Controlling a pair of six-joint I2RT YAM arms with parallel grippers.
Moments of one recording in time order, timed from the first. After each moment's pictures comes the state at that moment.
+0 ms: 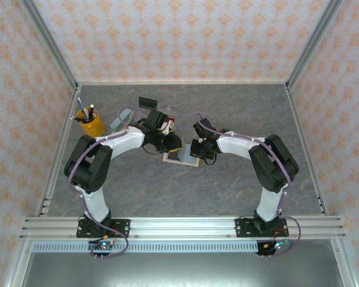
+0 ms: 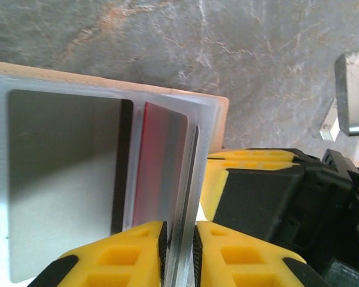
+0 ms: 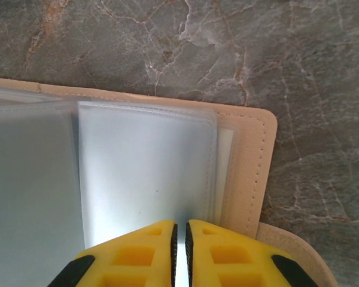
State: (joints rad) left arm -0.45 1.81 1.14 -0.36 0.55 -0.73; right arm 0.59 1.82 1.08 -0.42 -0.19 0.76
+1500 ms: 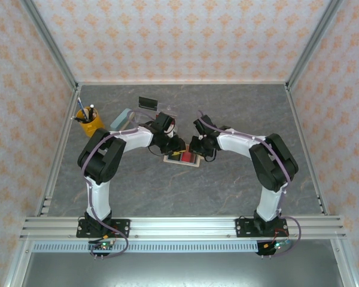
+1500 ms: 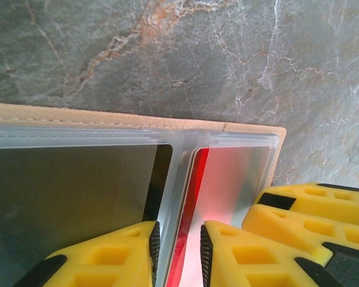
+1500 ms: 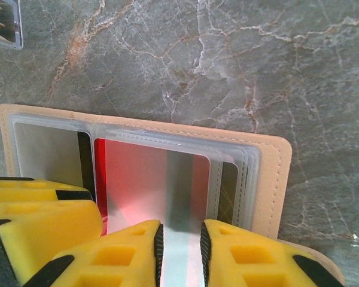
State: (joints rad) left arm -0.48 1.97 1.20 -0.32 0.50 -0.78; right arm 0.58 1.84 1.13 -0.43 -0.20 0.77
